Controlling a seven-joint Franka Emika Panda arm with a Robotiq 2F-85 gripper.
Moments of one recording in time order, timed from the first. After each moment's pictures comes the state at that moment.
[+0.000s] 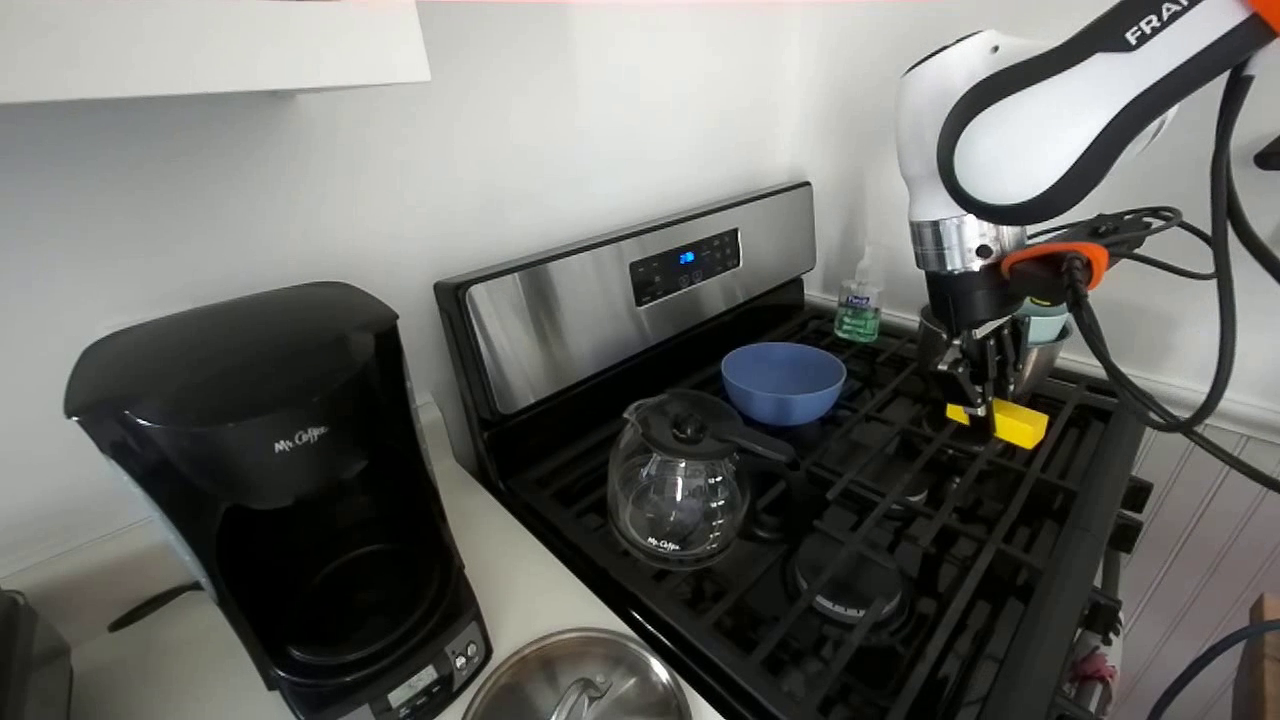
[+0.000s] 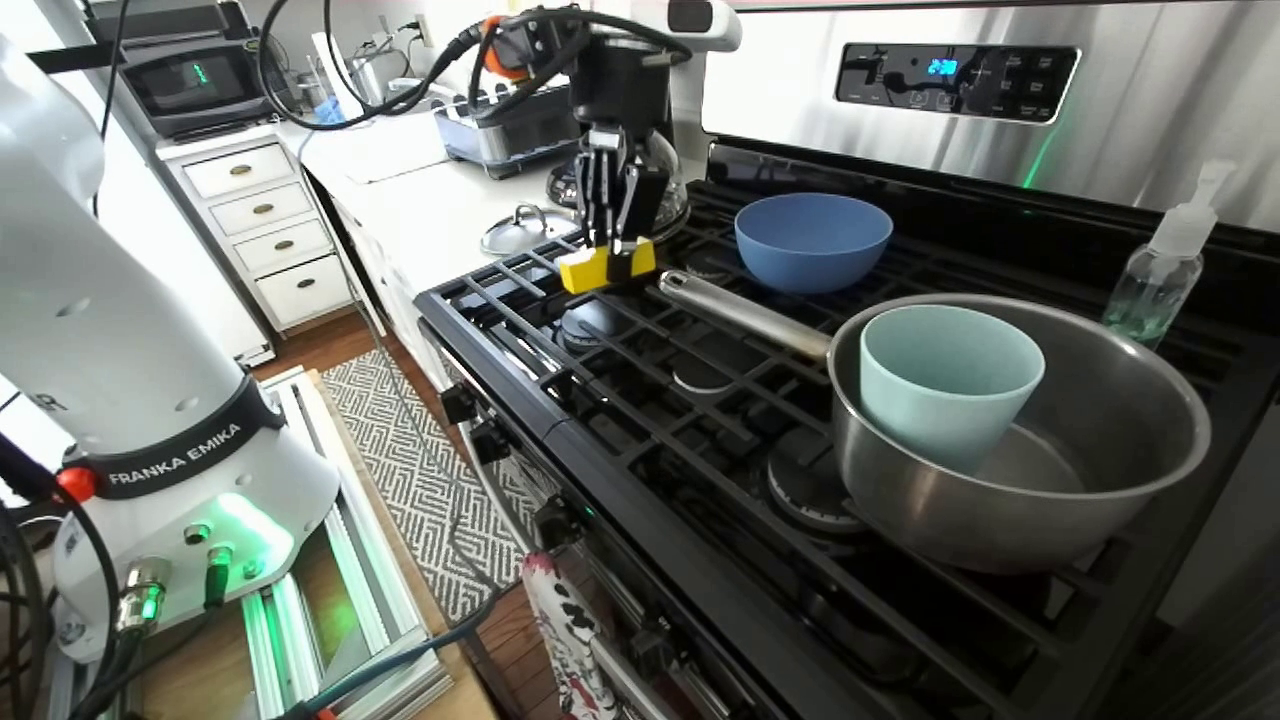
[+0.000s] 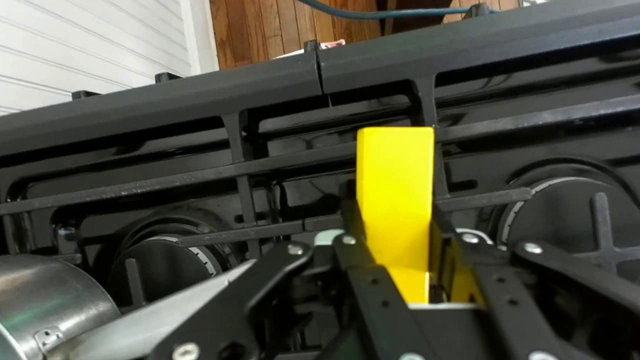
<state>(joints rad) -0.14 -0.14 -0.12 -2.49 -0.22 2.07 0.07</state>
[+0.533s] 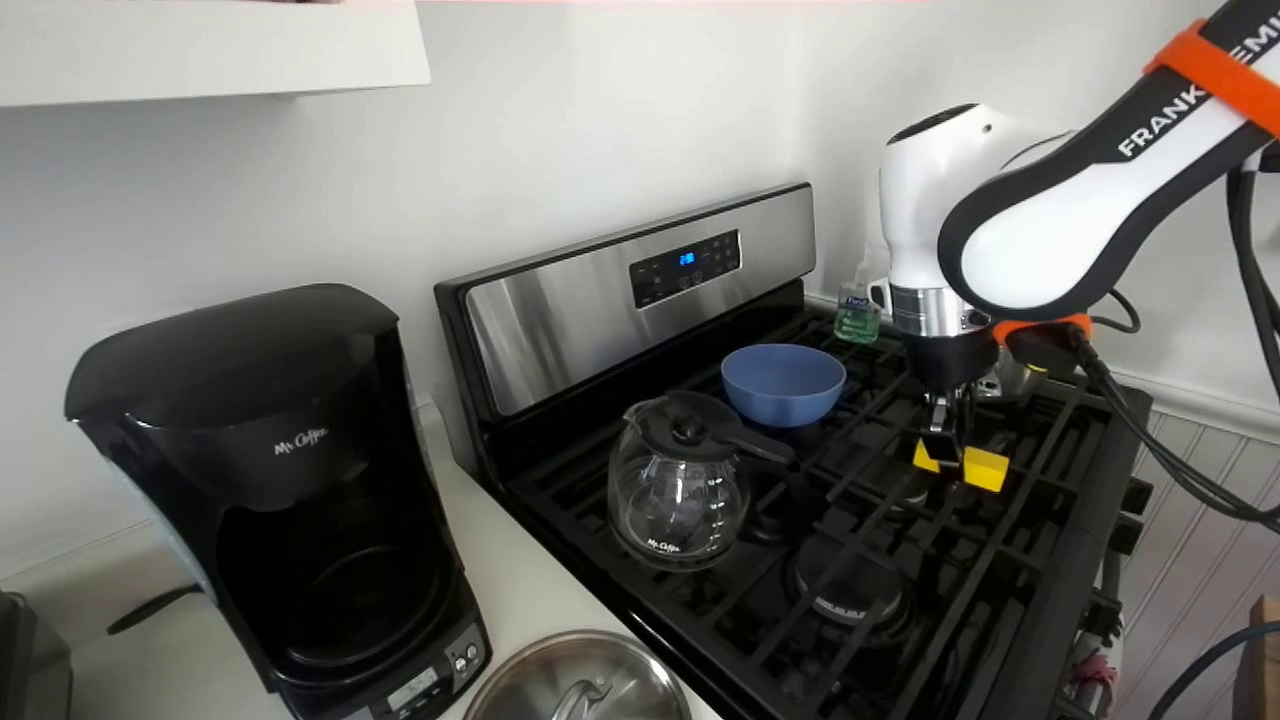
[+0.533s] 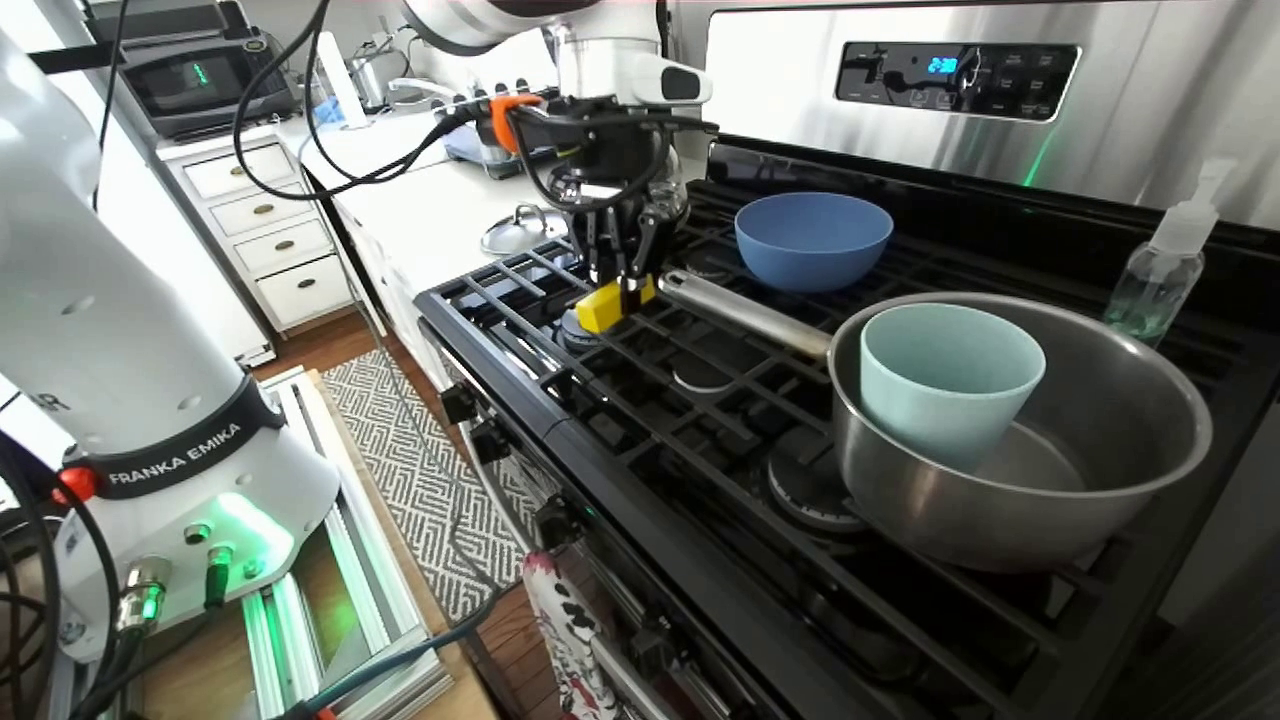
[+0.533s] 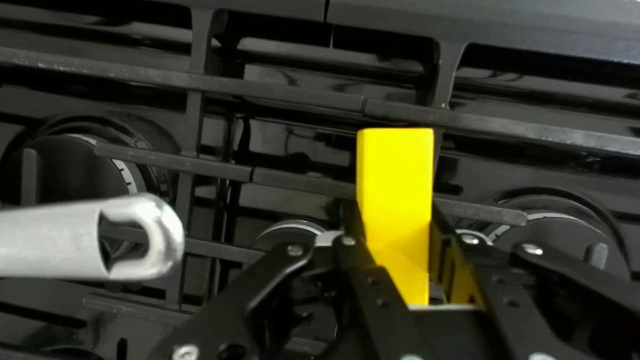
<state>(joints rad) -0.11 -0.08 -0.10 -2.59 -0.28 2.32 -0.13</state>
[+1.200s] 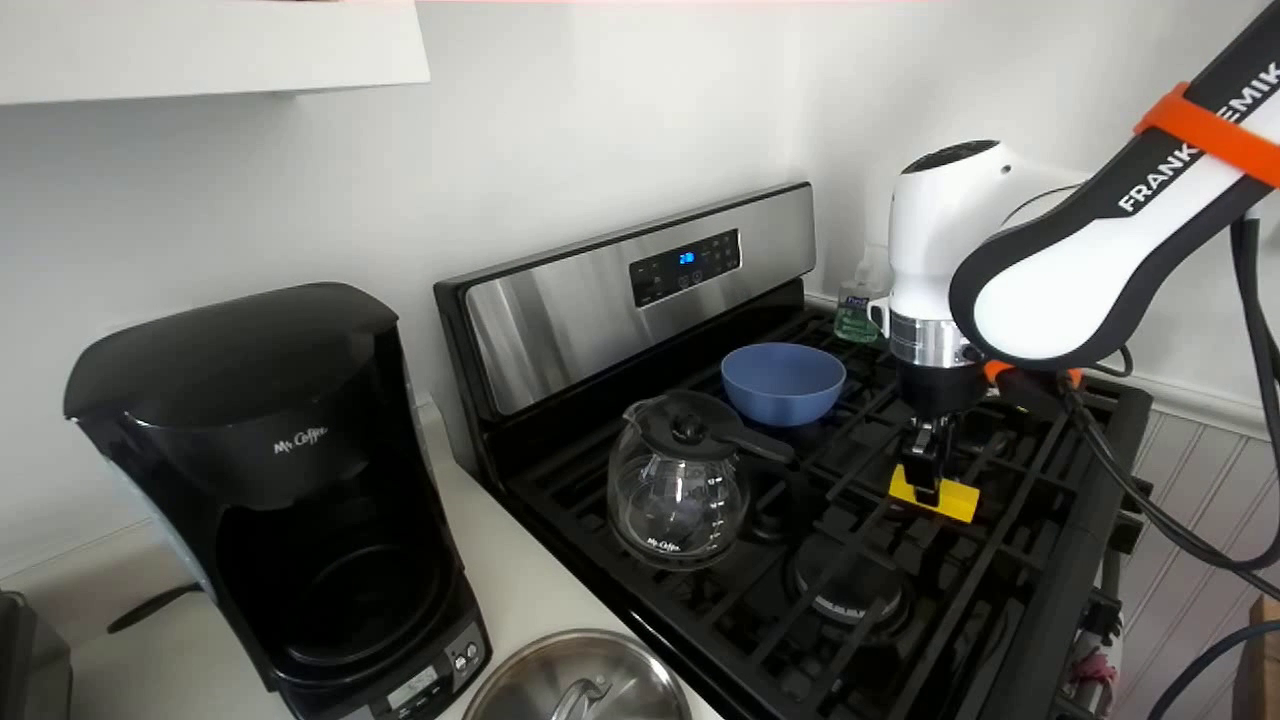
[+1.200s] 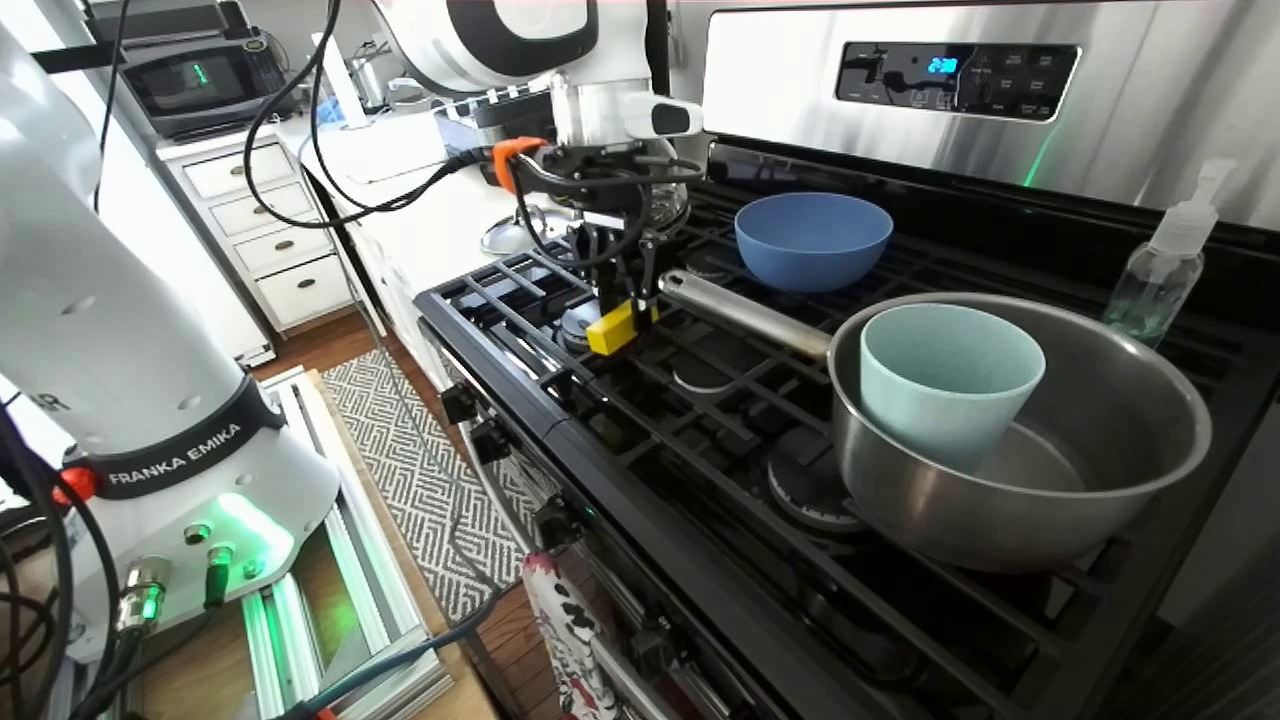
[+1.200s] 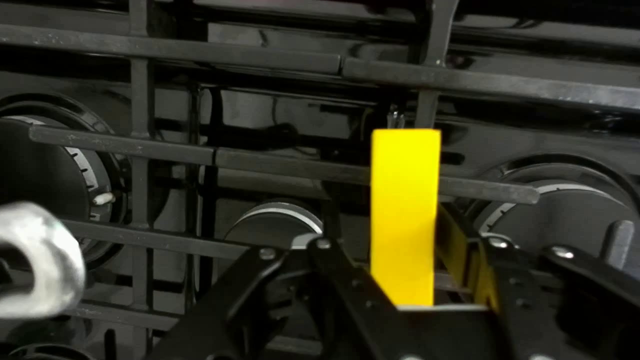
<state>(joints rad) -0.11 -0.03 -0.10 -2.64 -0.27 2.51 -0.06</state>
